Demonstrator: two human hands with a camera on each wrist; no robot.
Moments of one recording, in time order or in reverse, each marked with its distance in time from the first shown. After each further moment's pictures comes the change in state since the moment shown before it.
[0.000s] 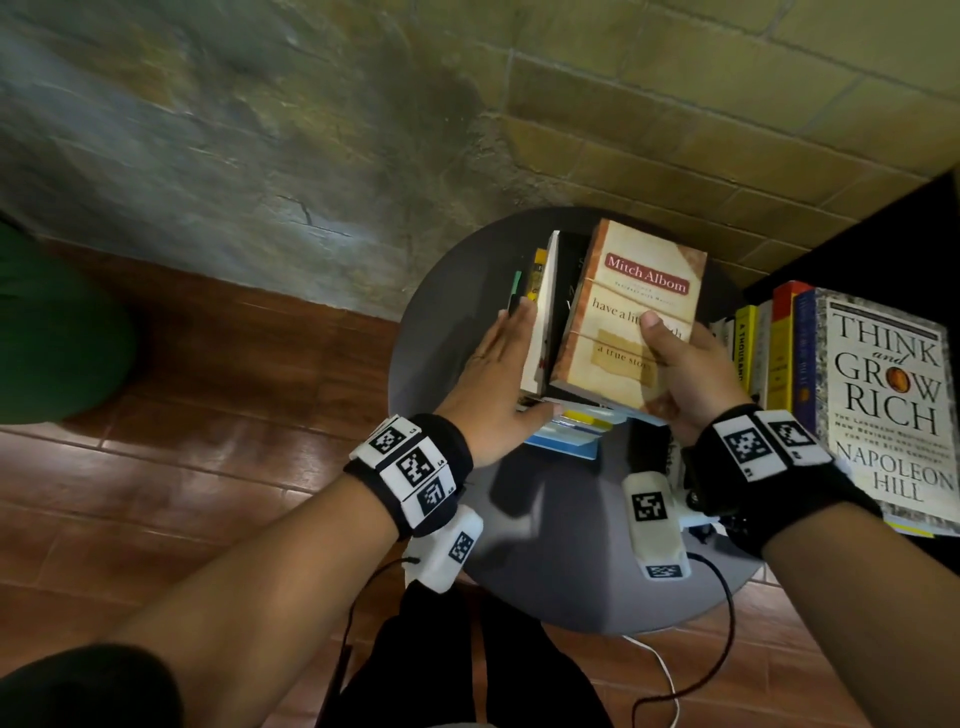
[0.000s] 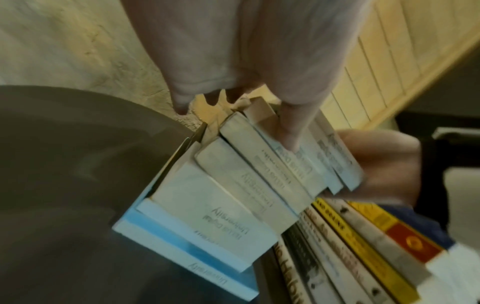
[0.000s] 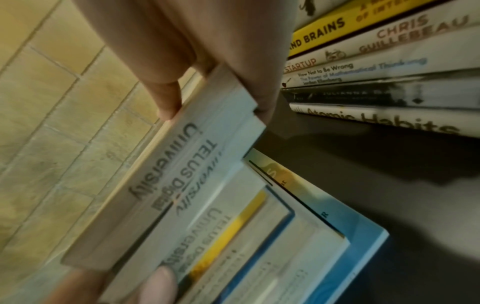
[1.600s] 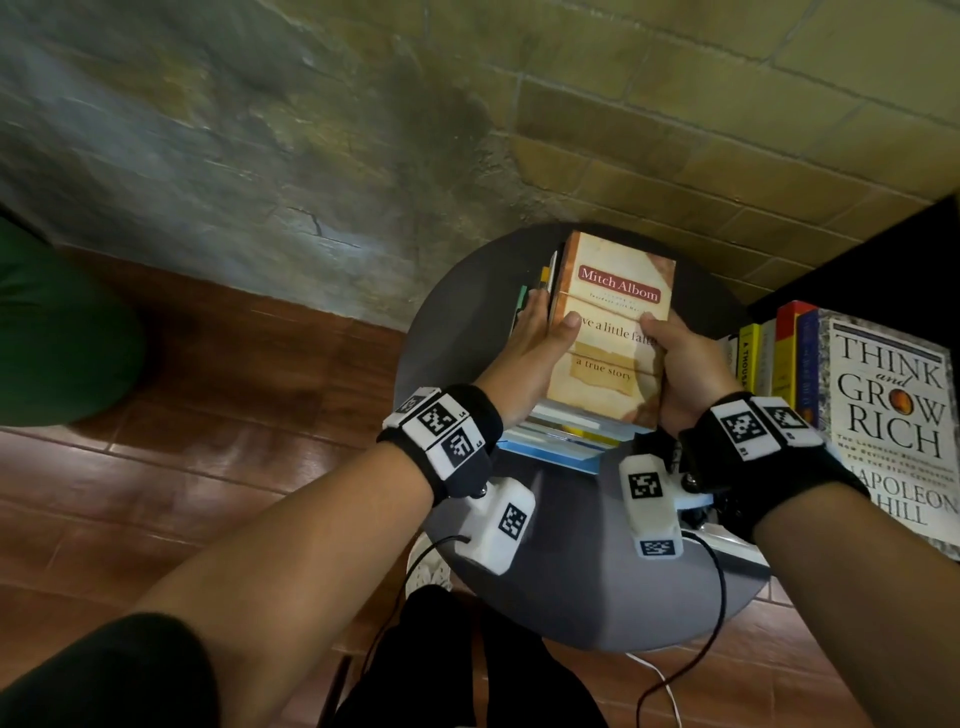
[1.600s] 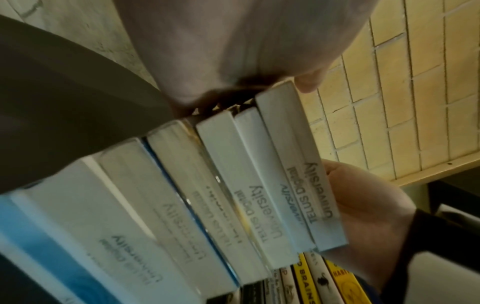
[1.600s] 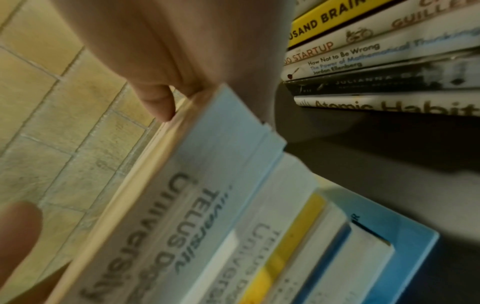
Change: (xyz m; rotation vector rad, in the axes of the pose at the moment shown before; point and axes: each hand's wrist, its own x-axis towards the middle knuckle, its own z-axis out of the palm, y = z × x) left_hand 0.034 0.031 -0.011 -0.791 -0.042 -0.208; right_hand 0.016 -0.016 0.016 0.067 -0.086 0.150
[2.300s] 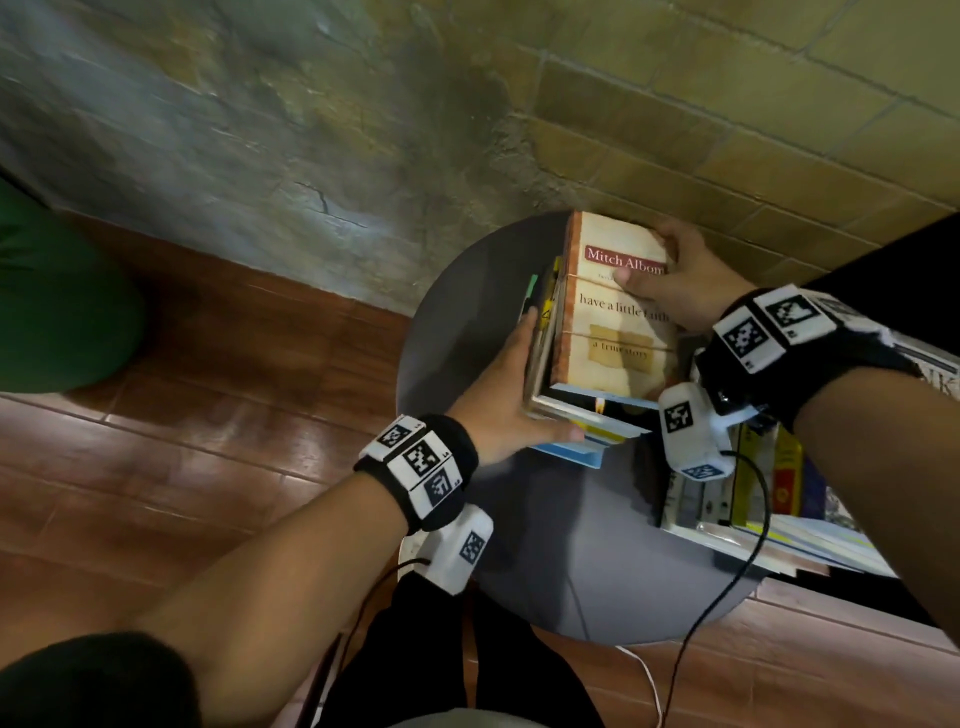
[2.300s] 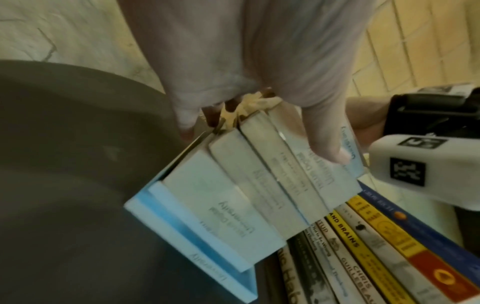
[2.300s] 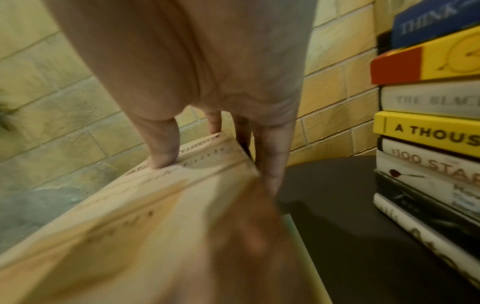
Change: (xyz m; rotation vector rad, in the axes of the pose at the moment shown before) left_hand -0.018 -0.046 -0.015 0.279 0.007 0.175; right_hand 0.039 -0.061 0.015 -1.024 0.004 -0.265
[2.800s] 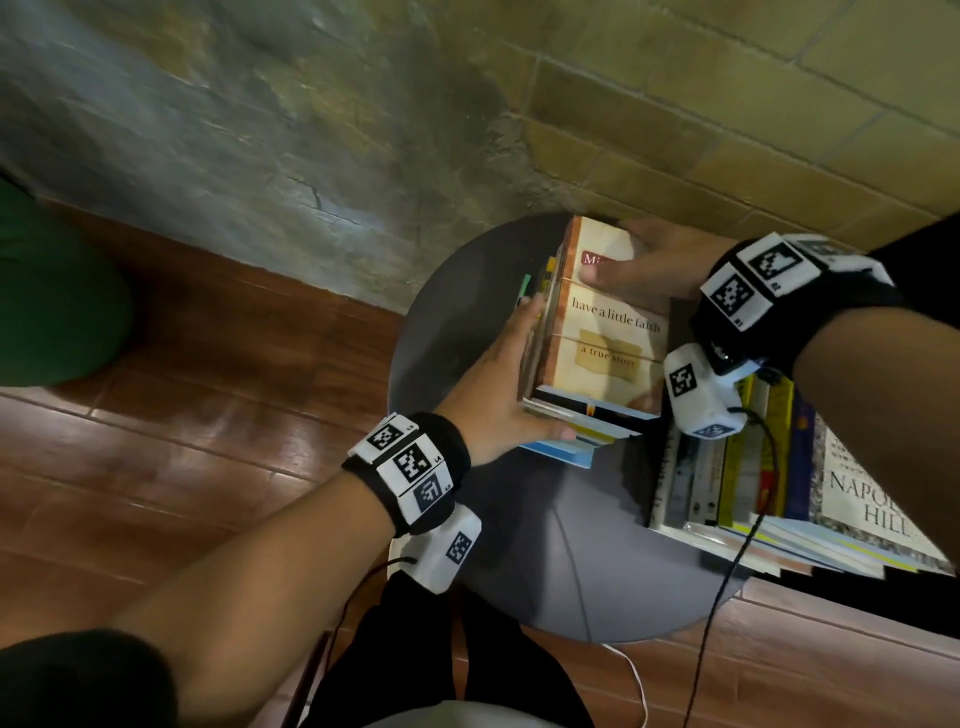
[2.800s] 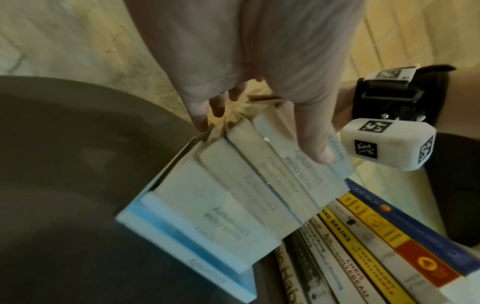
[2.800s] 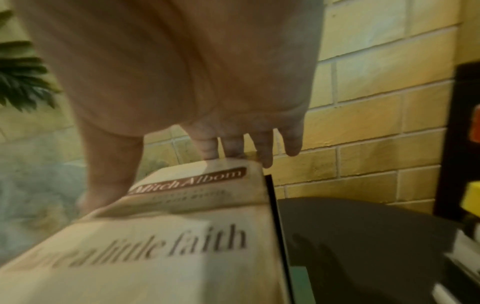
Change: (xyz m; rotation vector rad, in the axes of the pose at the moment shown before) left_hand -0.005 0.011 -0.004 0.164 0.042 0.042; right_hand 0.009 -0.033 -0.015 -0.243 -0.319 -0.081
